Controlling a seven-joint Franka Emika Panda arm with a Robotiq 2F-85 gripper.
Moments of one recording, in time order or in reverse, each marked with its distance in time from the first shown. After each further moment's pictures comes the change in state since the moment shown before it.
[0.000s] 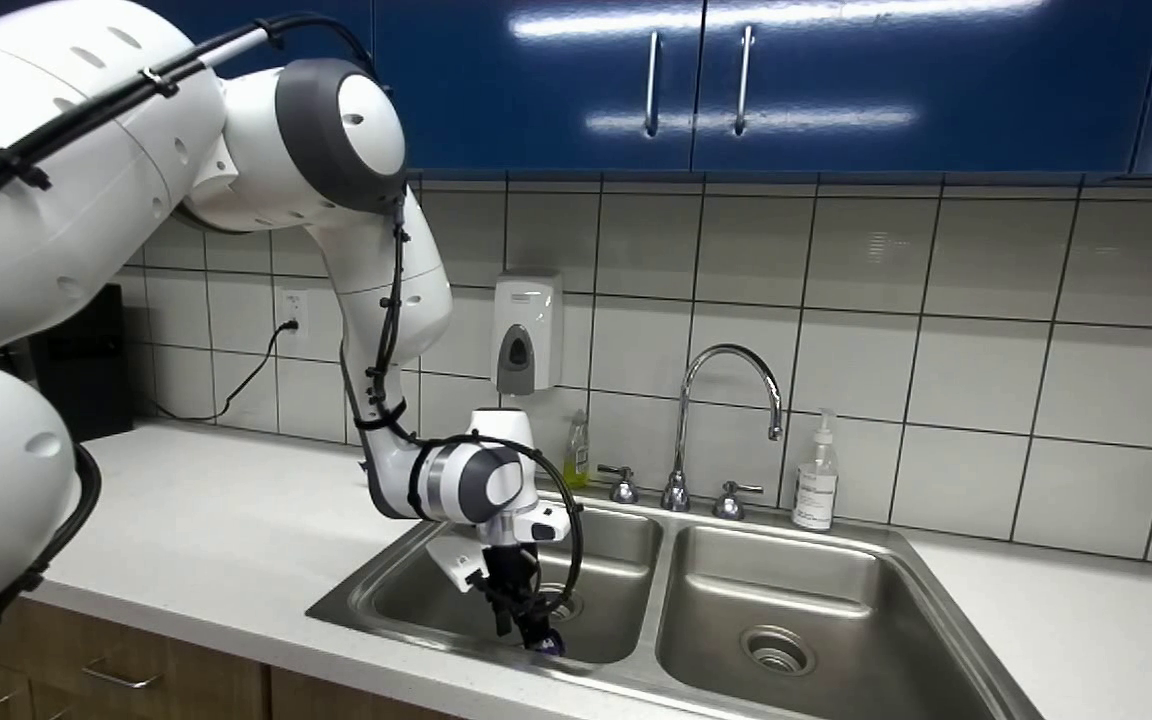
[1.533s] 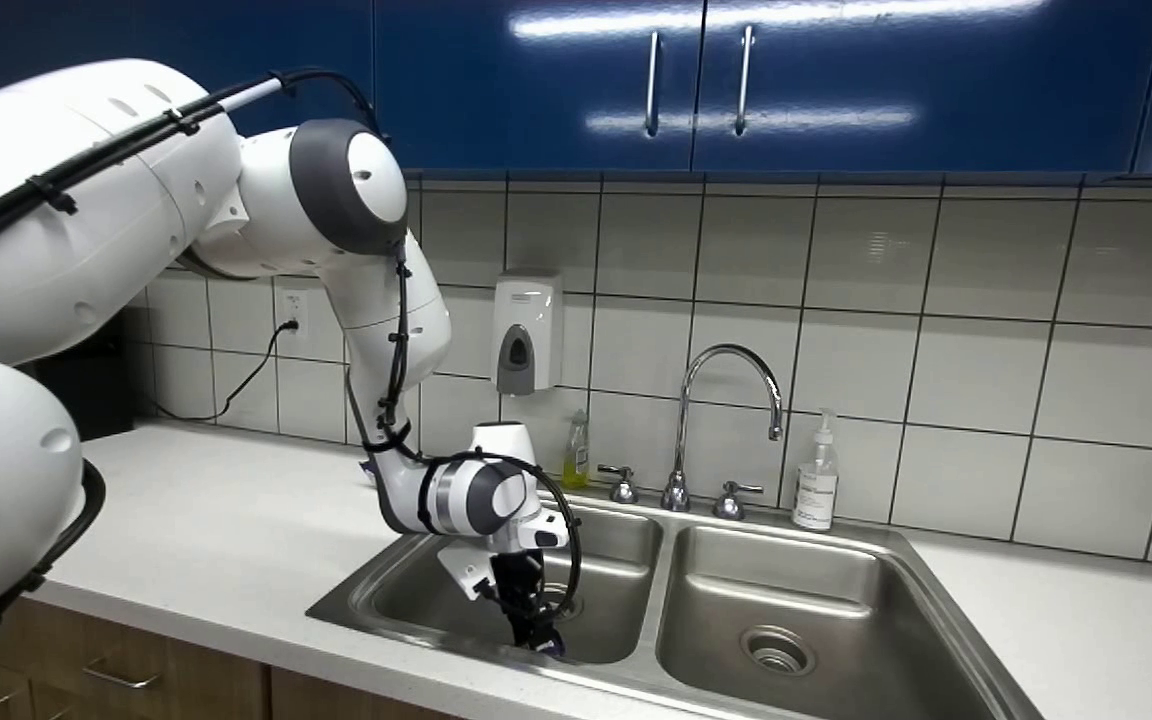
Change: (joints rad) arm 0.042 0.130 -0.035 0.145 0.026 0.010 0.051
